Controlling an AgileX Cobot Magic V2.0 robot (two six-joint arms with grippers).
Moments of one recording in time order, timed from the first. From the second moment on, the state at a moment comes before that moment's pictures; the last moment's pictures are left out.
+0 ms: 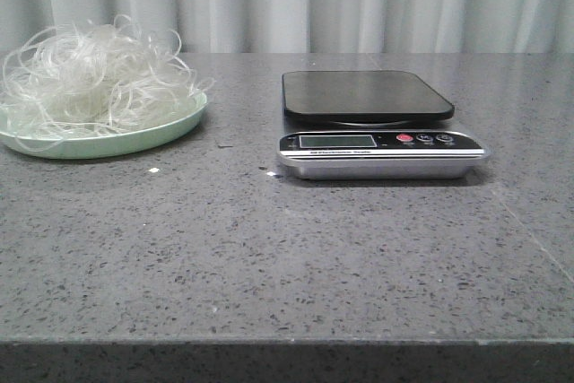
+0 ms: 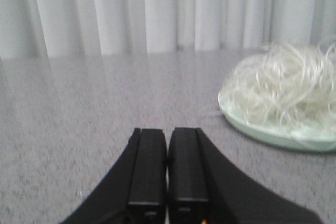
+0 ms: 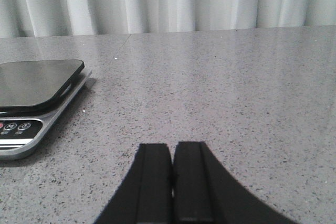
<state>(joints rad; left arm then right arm) 0.00 0.00 0.00 -0.06 0.05 0.11 0.01 -0.01 0.03 0.20 0.10 -0.08</state>
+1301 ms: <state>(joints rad) -0.13 0.90 -1.03 -0.06 0.54 0.11 0.01 -0.01 0.03 0.20 0.10 -0.08</state>
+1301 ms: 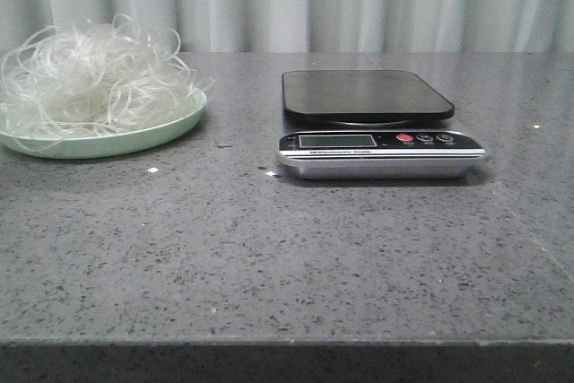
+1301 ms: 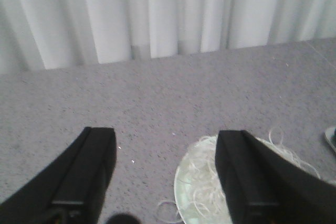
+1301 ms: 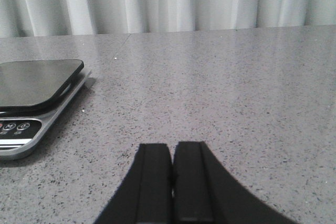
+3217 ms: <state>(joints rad) -0.19 1.70 -1.31 -0.44 0.74 0.57 0.01 -0.01 0.03 0.20 0.10 -0.08</state>
